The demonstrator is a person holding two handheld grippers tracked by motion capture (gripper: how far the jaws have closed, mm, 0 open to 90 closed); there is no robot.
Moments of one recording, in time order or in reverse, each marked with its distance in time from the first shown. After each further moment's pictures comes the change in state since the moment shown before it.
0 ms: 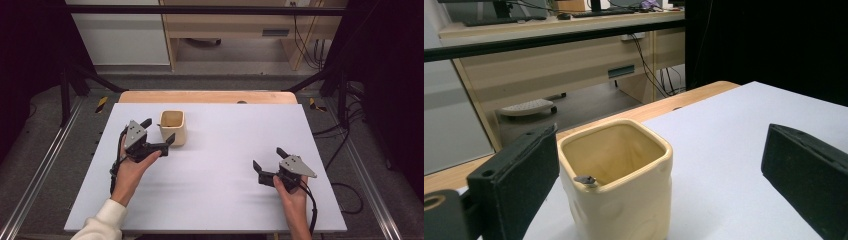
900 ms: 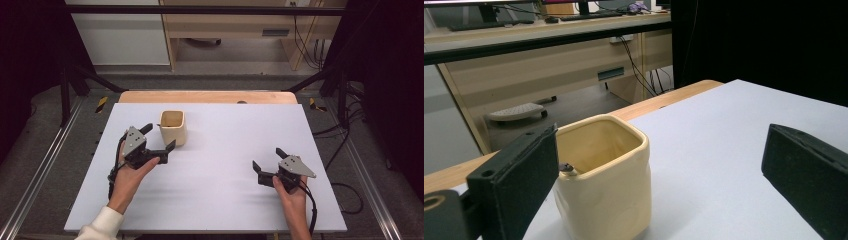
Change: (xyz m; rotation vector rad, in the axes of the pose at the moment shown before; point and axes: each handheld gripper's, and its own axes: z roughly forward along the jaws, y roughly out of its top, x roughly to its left) left arm -0.010 -0.004 -0.014 -0.007 -0.034 0.020; right arm 0.001 0.000 0.000 0.006 0.004 -0.001
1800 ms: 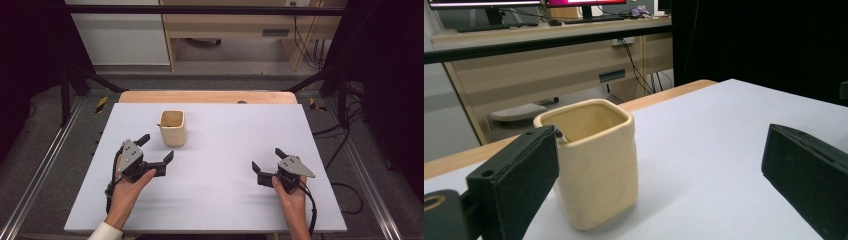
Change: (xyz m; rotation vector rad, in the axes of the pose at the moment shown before) left arm -0.017 -0.017 -0.025 -0.022 0.008 -0.018; right arm 0.001 -0.001 0.001 0.007 0.007 -0.008
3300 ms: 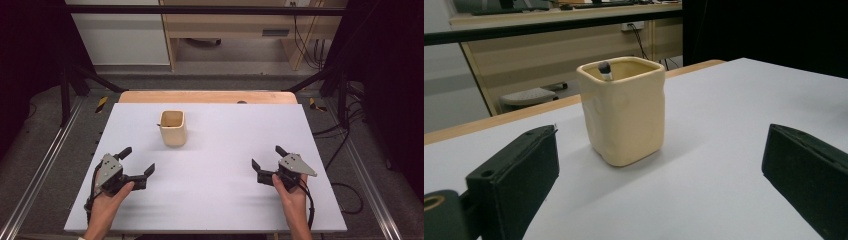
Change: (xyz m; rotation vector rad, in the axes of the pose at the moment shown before) left arm 0.028 -0.031 -0.050 0.028 0.031 -0.011; right arm 0.002 0.014 -0.002 -0.023 0.000 0.004
